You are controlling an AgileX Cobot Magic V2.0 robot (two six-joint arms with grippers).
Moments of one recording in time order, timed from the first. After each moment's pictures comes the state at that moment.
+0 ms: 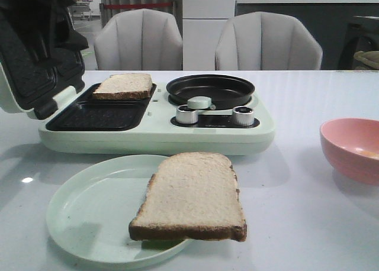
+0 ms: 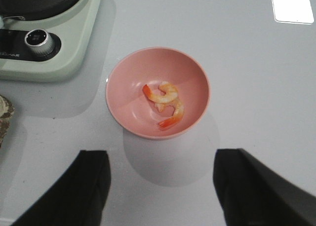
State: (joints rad) left arm -0.59 1.39 -0.90 1.48 0.41 -0.64; right arm 0.05 0.71 -0.65 0.00 0.68 0.06
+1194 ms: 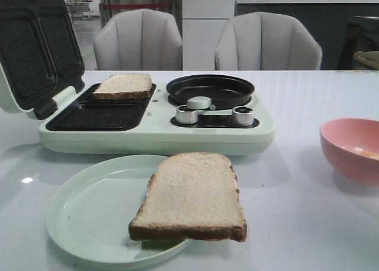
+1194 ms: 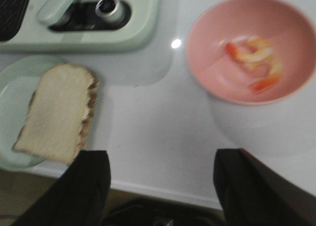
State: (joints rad) left arm -1.16 0.68 -0.79 0.16 0.97 -0.35; right arm 0.09 0.86 -0.65 0.43 0.75 -0.08
